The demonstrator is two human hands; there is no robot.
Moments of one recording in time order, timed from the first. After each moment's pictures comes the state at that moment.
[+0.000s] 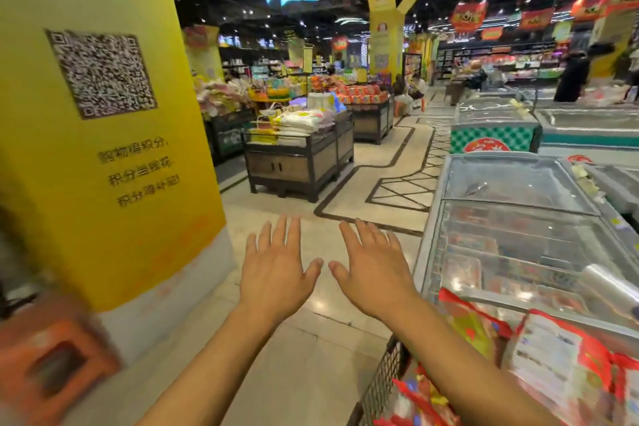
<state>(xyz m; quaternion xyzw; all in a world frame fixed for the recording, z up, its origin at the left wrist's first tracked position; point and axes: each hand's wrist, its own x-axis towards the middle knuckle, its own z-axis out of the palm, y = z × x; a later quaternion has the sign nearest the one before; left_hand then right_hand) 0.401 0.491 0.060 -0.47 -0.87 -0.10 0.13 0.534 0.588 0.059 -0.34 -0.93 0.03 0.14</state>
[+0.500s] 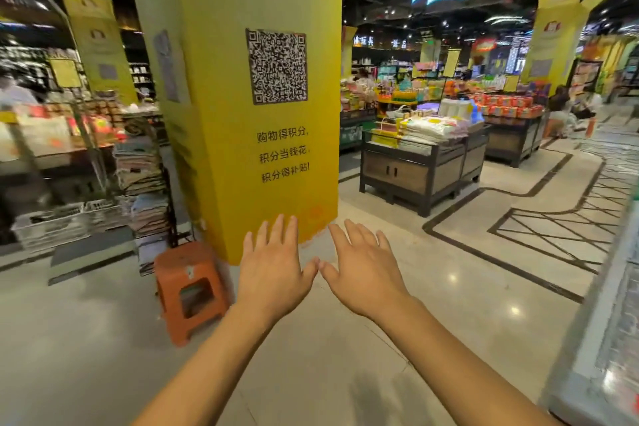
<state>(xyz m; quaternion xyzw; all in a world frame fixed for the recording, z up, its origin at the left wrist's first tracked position) 0.228 0.320 0.063 -0.29 -0.94 -0.06 0.15 0.310 0.457 0.075 -0.13 -0.98 0.05 0.13</state>
